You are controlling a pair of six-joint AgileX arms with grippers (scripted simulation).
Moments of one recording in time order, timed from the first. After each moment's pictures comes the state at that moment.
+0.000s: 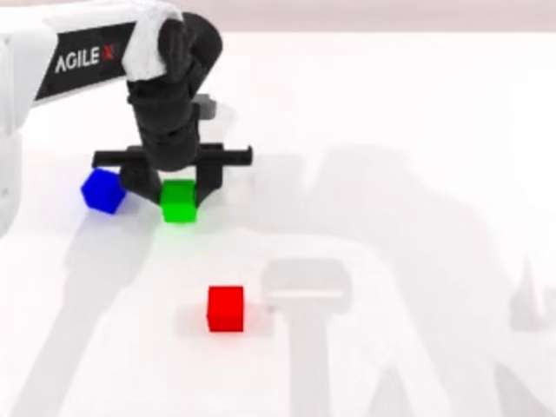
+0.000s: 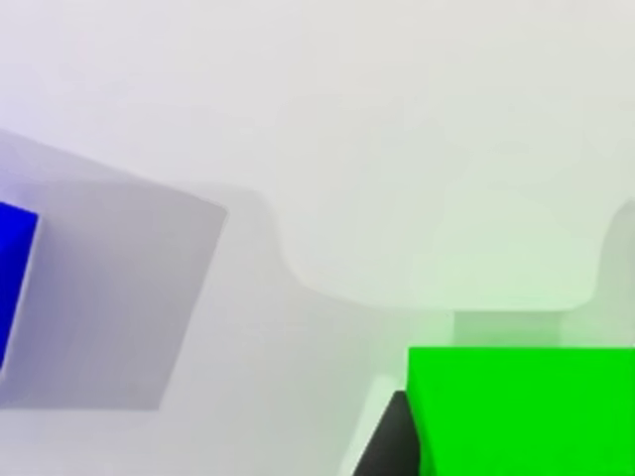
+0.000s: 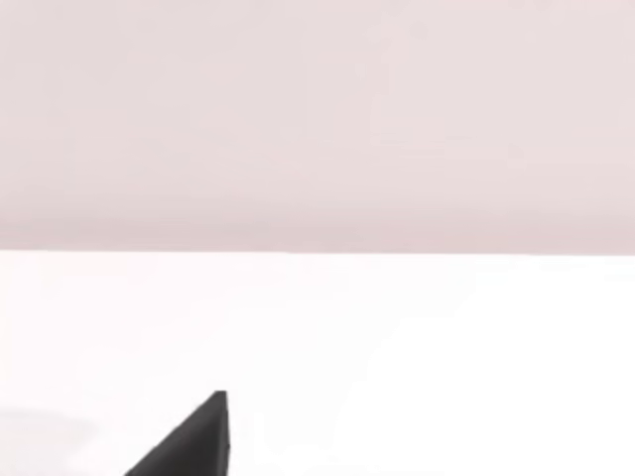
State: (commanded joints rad) left arm -0.37 2.31 1.78 -1.03 0.00 -0.35; right arm 0.01 0.00 0.00 0.00 0.00 0.00
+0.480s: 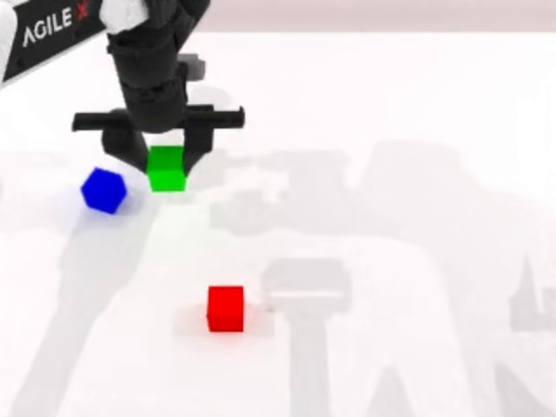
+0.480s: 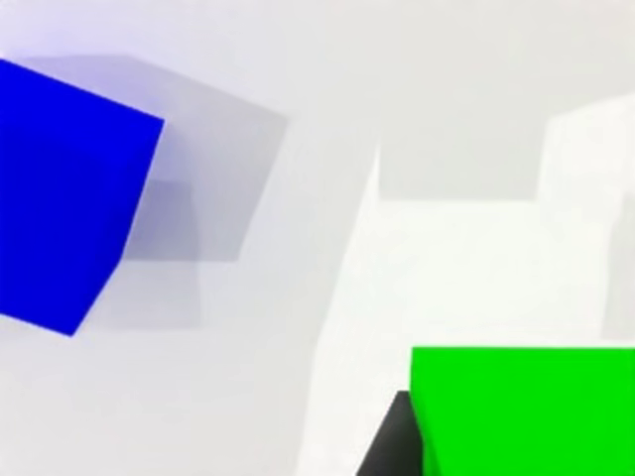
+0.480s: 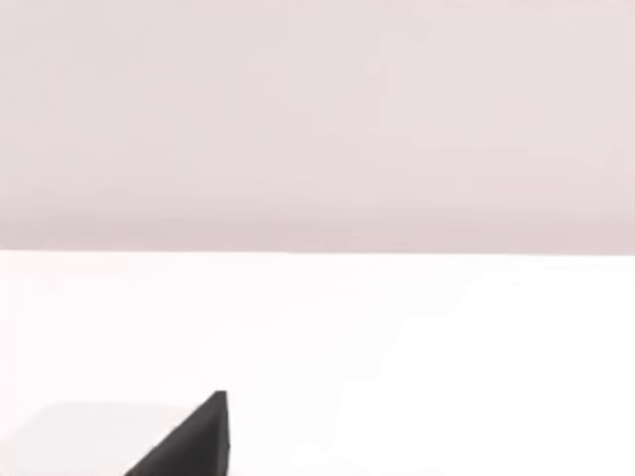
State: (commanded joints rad) left arm -0.36 2.25 1.92 -1.23 0.00 -0.35; right arm 0.01 0.00 0.00 0.00 0.00 0.00
